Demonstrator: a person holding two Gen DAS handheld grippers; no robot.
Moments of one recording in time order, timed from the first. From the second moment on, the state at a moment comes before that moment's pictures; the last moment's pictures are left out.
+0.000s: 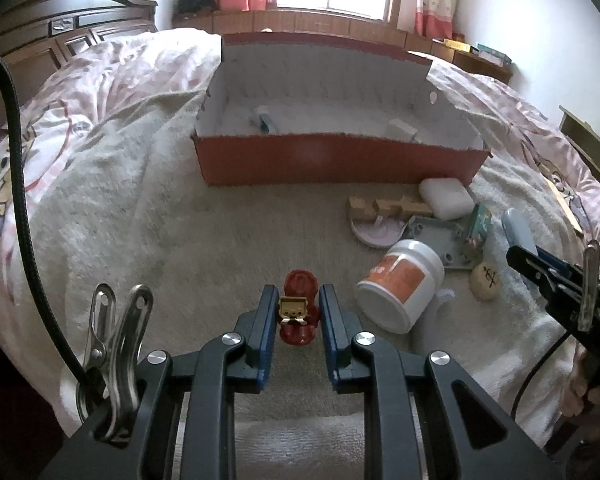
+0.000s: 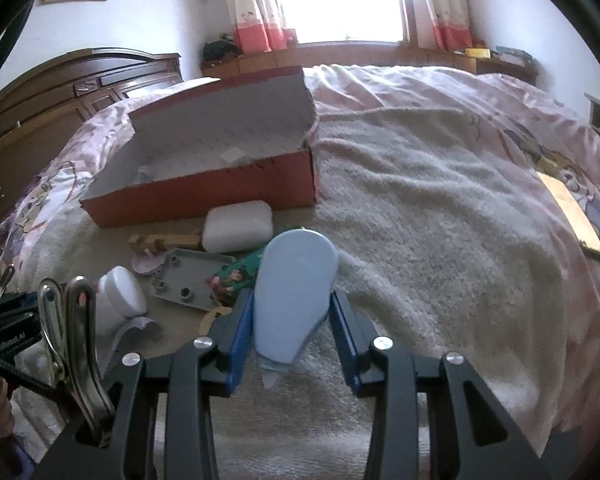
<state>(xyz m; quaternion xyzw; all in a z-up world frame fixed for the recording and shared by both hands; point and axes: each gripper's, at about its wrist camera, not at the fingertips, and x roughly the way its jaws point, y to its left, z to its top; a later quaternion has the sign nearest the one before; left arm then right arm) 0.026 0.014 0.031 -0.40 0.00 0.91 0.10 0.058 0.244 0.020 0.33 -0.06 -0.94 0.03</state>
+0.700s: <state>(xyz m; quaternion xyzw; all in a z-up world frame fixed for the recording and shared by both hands) -0.018 0.030 0.092 -0.34 0.02 0.93 0.12 0.031 0.222 0.069 0.30 -0.05 -0.95 0.10</state>
